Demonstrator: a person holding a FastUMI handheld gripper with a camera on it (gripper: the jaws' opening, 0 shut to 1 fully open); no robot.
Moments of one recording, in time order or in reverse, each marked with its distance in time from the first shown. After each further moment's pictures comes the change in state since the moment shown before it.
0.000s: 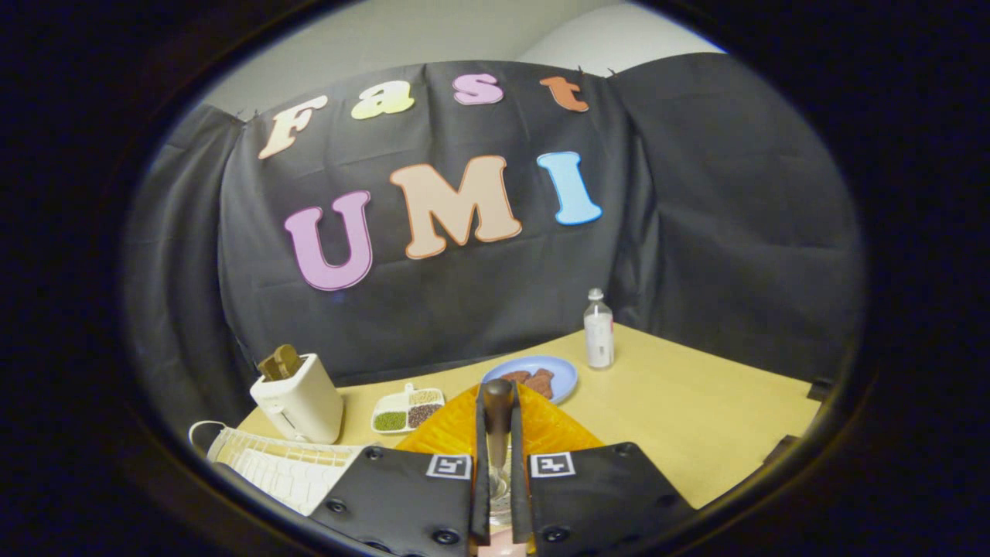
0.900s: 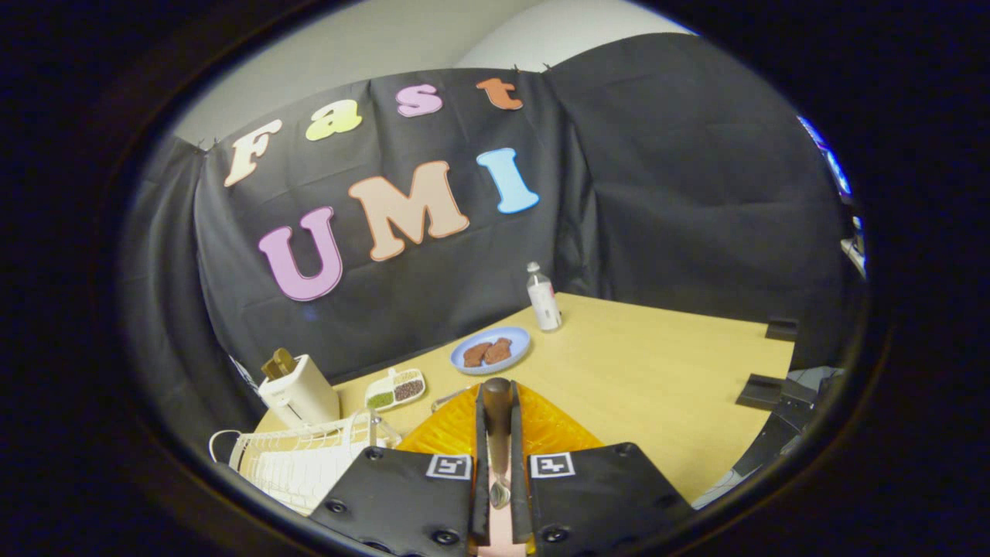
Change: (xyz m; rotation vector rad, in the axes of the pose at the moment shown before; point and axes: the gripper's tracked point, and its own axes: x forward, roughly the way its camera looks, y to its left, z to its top) arm -0.100 -0.047 -0.058 0.155 0.059 -0.139
